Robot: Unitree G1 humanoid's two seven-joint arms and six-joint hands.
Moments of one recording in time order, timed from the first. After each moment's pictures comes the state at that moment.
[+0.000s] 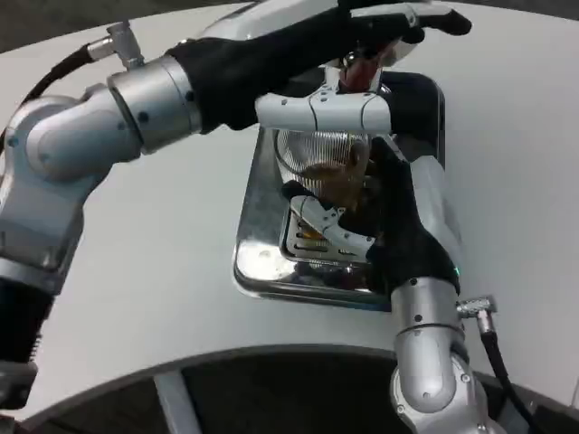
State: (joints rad) left arm -1.03 0.55 -0.14 0.28 0.09 -0.36 -0.72; right arm -0.48 0.08 0.23 0.04 -0.54 0.24 -0.31
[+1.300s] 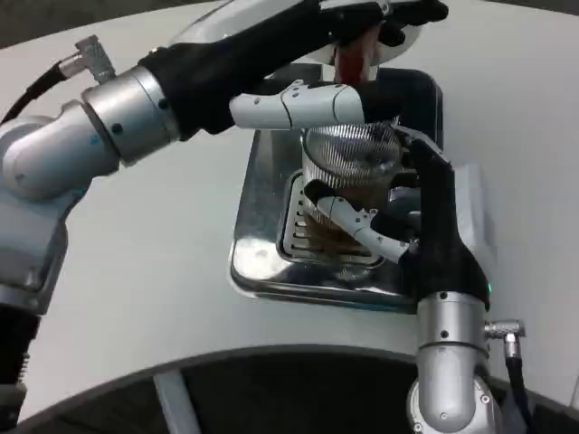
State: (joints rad) left arm -0.96 0.56 -0.08 0.23 0.04 -0.36 -0.69; right arm -0.41 0.08 0.19 0.02 -0.52 0.14 -0.42
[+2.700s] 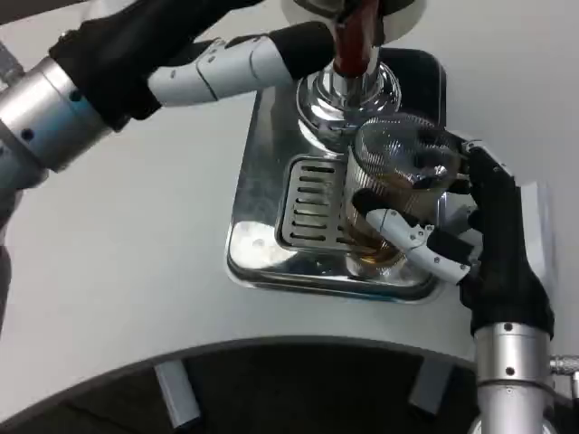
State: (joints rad) left arm -0.82 0.58 0.10 0.00 -0.11 -0.29 -0.67; right arm -0.22 0.03 0.14 -0.21 -0.47 0.07 -0.36
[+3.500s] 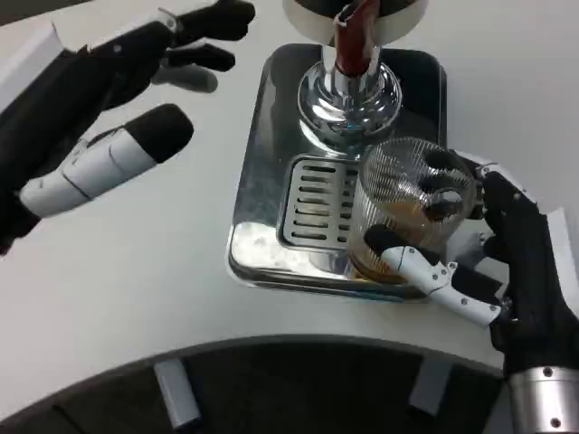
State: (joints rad) left arm -0.31 0.62 0.36 -0.37 -0.19 -0.15 -0.57; right arm -0.02 -0.02 0.15 -0.44 -0.45 0.05 -0.22
